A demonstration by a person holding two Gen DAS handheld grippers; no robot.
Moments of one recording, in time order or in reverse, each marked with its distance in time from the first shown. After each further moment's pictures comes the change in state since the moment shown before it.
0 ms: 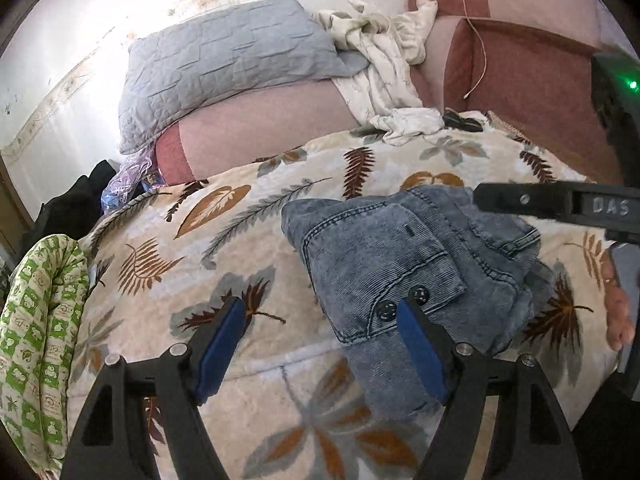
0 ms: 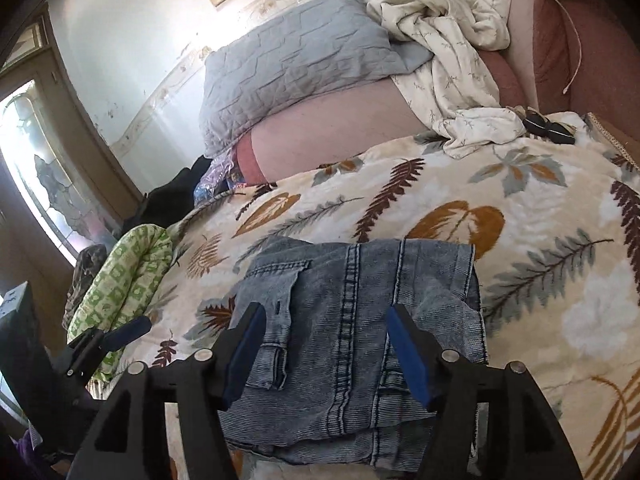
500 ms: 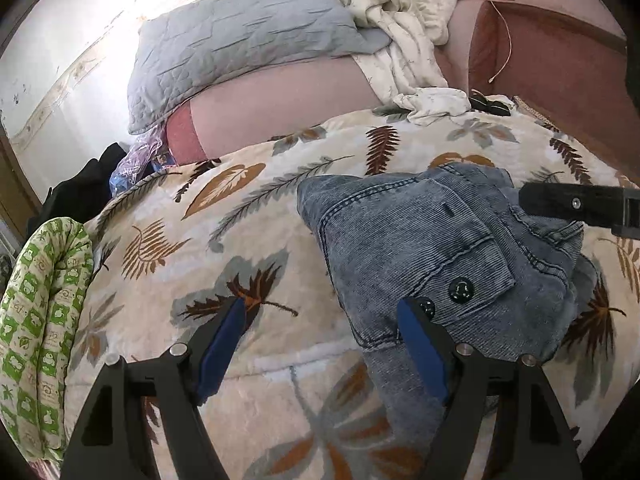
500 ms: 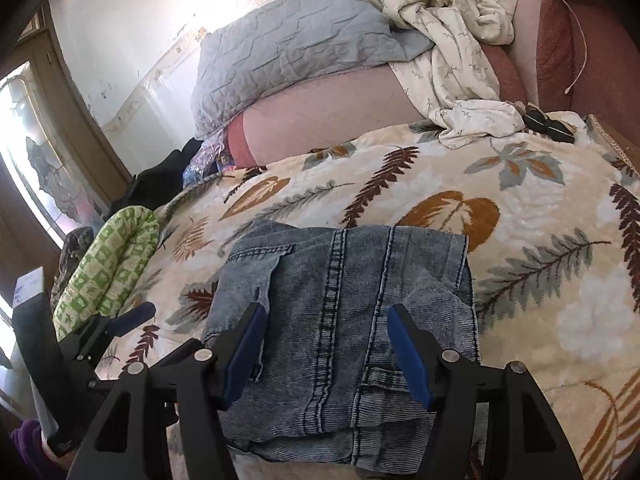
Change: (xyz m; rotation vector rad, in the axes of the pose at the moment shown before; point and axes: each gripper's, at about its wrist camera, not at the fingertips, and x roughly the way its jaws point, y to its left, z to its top) left arm 0.035 0.002 -0.005 -0.019 0.049 0.067; right arm 0.013 -0.001 -0.004 -0.045 0.059 -0.045
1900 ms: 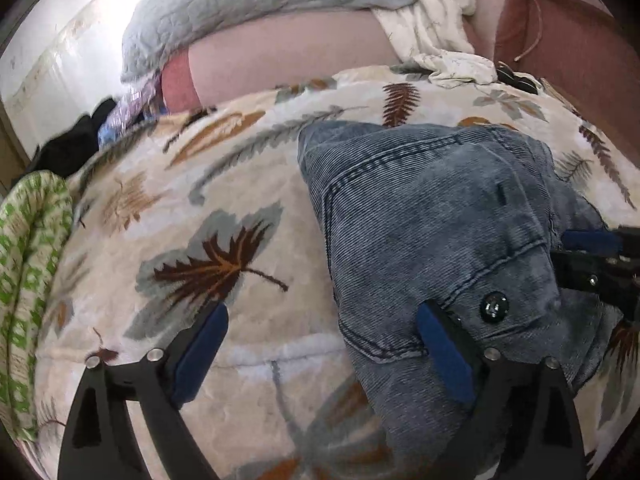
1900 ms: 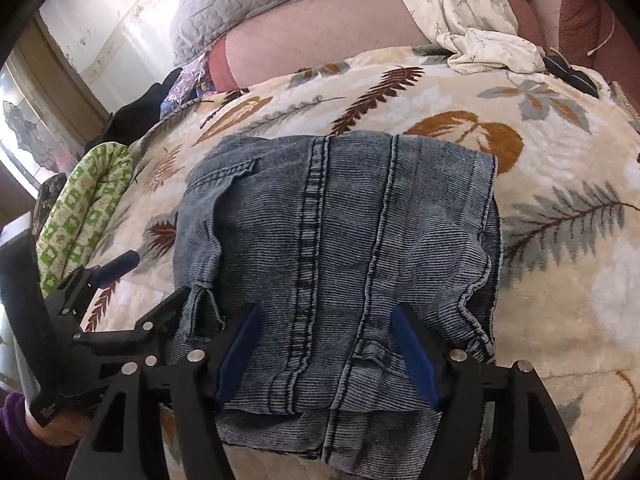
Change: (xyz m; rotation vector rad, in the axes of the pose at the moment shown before) left arm 0.061 0.005 -0.014 -0.093 0.147 -0.022; right arm 0.062 -0.010 -0.018 -0.021 0.241 -0.035
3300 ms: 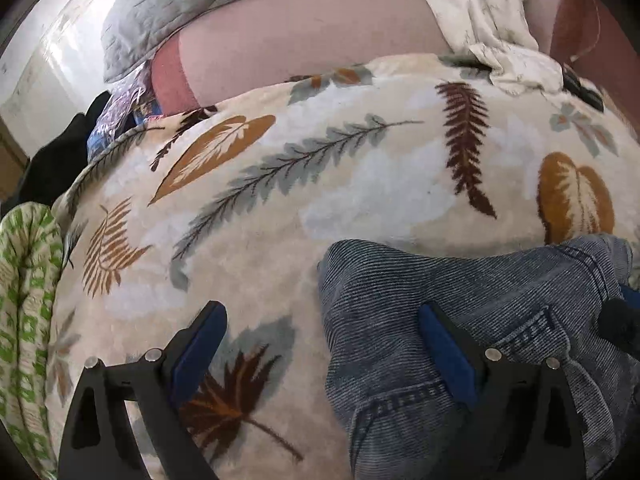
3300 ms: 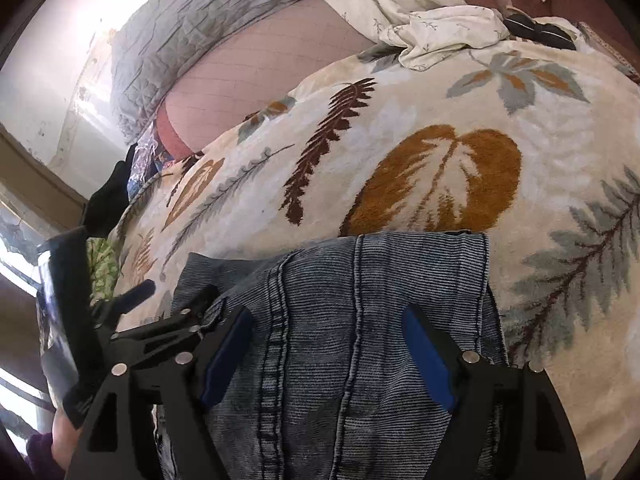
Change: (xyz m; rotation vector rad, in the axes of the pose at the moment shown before) left arm 0.075 0.008 0.093 -0.025 0.079 0.096; right arm 0.029 -0.040 0.056 0.253 -0.086 0.034
